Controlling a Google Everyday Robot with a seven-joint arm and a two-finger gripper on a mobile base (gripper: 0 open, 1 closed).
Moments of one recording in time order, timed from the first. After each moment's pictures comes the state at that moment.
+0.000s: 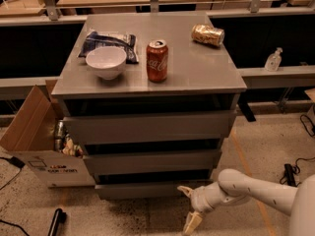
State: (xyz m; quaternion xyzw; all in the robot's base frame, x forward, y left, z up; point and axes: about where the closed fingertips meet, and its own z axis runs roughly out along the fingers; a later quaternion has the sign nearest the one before) arm 0.463 -0.098 0.339 -0.64 0.67 0.30 0.25
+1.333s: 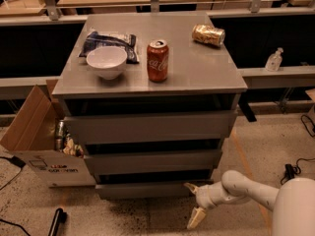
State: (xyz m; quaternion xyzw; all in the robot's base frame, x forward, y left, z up) arm 0.508 -0.132 0.271 -0.63 0.67 0.27 0.27
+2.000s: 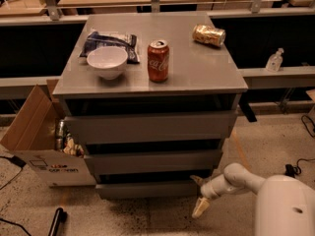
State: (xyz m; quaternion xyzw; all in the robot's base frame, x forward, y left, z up) arm 0.559 -0.169 0.241 -0.63 0.69 0.24 0.26
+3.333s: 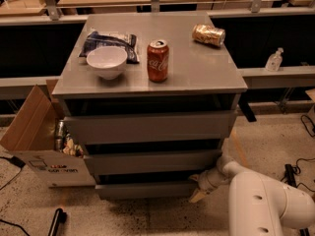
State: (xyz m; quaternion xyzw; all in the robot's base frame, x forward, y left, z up) arm 0.608 -0.183 0.193 -0.65 0.70 0.21 0.21
